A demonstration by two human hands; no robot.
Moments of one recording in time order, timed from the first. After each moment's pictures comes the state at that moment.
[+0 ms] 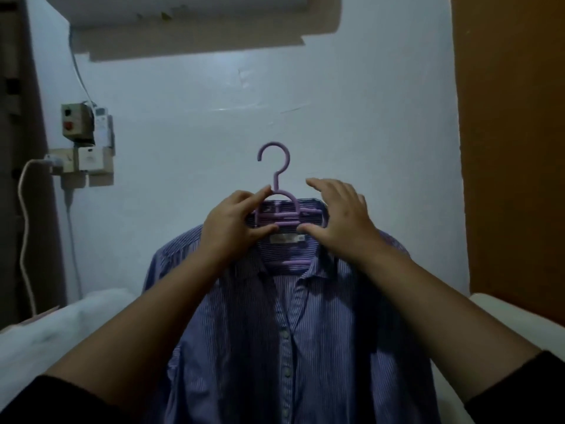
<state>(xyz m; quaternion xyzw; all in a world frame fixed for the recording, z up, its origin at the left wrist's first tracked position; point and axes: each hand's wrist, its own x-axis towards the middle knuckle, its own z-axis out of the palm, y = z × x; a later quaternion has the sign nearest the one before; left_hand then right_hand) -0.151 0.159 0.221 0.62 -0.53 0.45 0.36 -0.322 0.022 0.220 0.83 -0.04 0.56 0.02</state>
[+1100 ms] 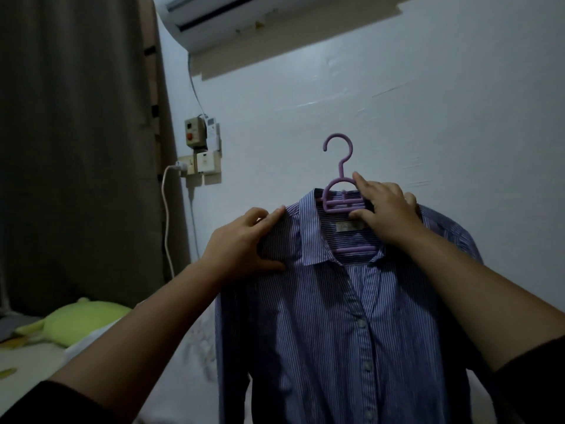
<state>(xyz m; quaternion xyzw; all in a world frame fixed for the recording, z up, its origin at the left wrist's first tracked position) -0.100 0.304 0.197 0.76 -0.45 0.47 0.07 -0.220 0.037 0.230 0.88 -0.08 0.47 -0.03</state>
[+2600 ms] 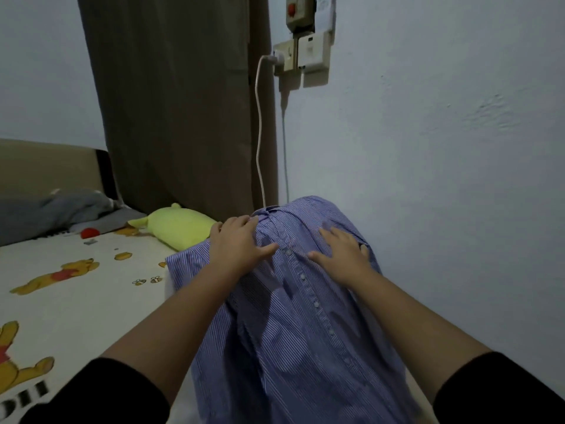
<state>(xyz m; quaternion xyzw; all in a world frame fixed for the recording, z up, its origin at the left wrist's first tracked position) 0.090 0.456 0.044 0.94 -0.10 0.32 0.08 0.053 0.244 0.037 0.97 0.01 0.17 -0.16</state>
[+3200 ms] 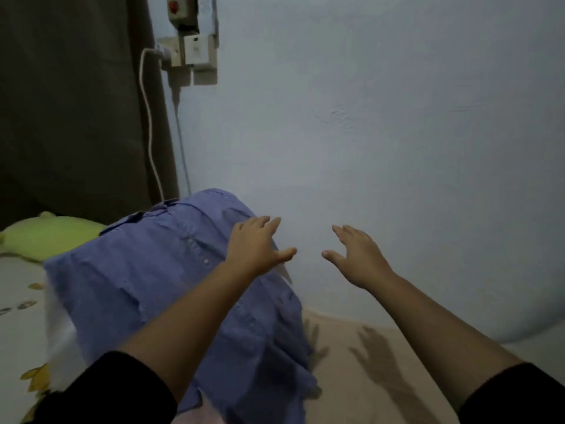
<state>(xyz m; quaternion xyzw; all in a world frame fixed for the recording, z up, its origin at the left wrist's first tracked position) -0.015 0.291 0.045 0.89 -0.34 0.26 0.14 -0.134 0.112 0.040 0.95 -0.16 0.24 -0.12</state>
